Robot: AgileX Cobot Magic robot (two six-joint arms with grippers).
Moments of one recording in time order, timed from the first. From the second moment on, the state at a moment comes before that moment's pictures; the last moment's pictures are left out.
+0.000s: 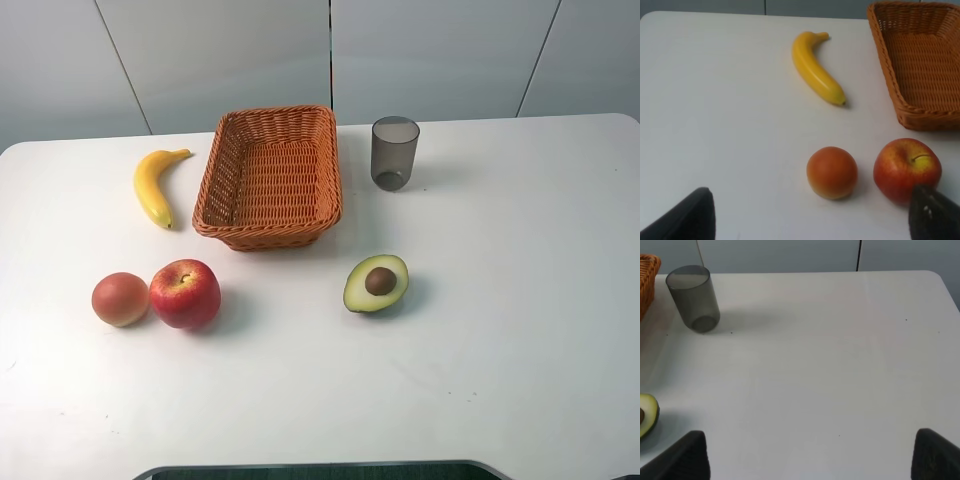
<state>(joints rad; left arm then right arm) -0.05 0.00 -0.51 0.01 1.09 -0.12 0.03 0.00 -0.51 -0.01 1.10 0.01</state>
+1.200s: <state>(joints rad) -0.11 1.08 -0.73 0.12 0.93 -0.07 0.03 0.00 -0.51 -0.01 1.10 0.01</state>
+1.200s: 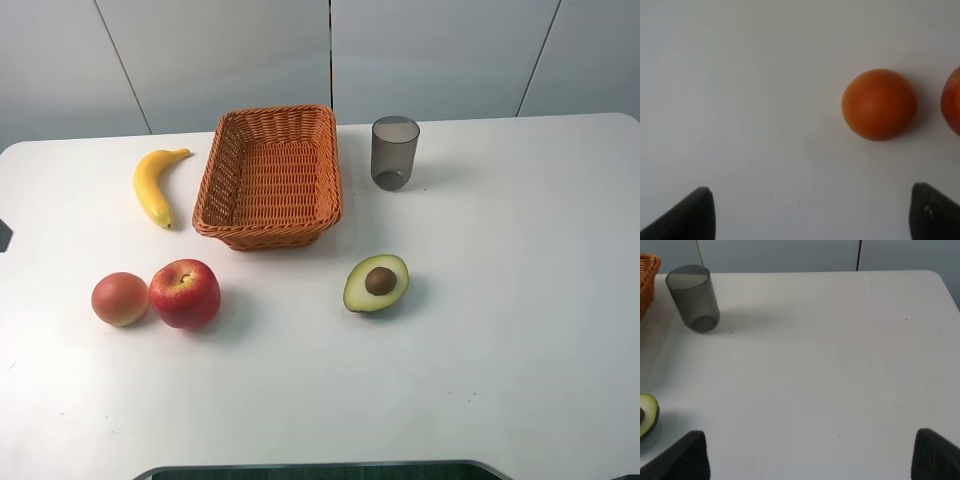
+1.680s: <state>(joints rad) -0.11 1.40 -0.73 0.08 0.77 -0.12 0.03 0.00 -0.51 -0.01 1.10 0.01</state>
